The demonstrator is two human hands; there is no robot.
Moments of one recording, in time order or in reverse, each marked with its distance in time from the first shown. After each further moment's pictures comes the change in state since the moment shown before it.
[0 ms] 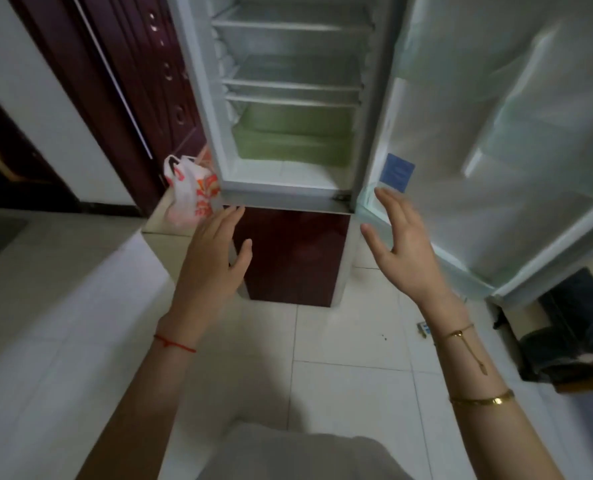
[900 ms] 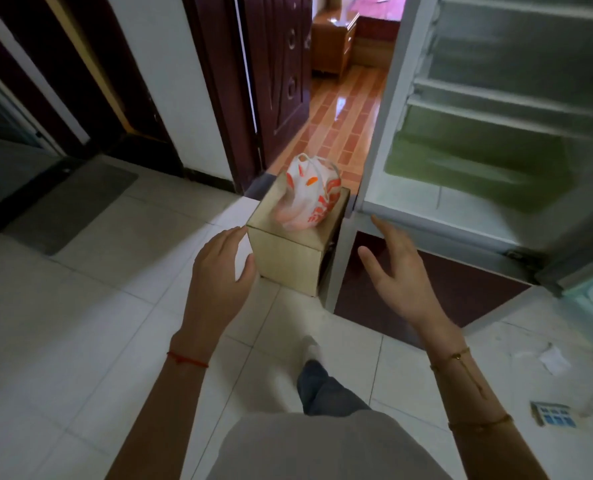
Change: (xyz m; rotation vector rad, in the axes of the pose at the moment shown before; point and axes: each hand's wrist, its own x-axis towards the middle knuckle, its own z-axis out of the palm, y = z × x) left_hand 0.079 -0.316 -0.102 0.096 0.072 -0.355; right_hand 0.178 -0.175 0.306 0.235 -0.325 -0.041
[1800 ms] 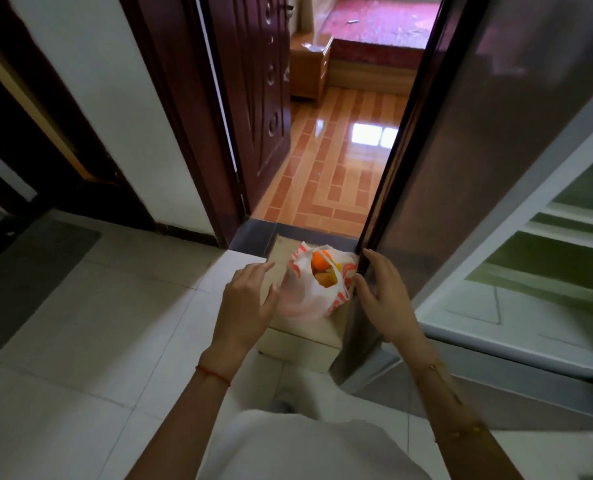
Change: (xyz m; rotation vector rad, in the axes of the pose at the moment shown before) left_hand 0.348 -0.101 0.080 -0.089 -0.171 0.090; right_hand 0.332 0.056 0.133 0.000 0.032 0.227
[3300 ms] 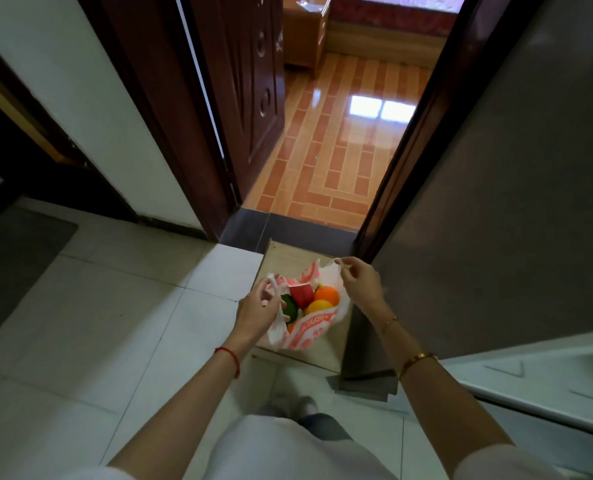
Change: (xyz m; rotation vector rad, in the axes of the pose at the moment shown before) left_hand 0.132 -0.054 0.082 -0.429 -0.319 -0.544; right_hand 0.175 0.050 0.080 0.164 -0.102 0.338
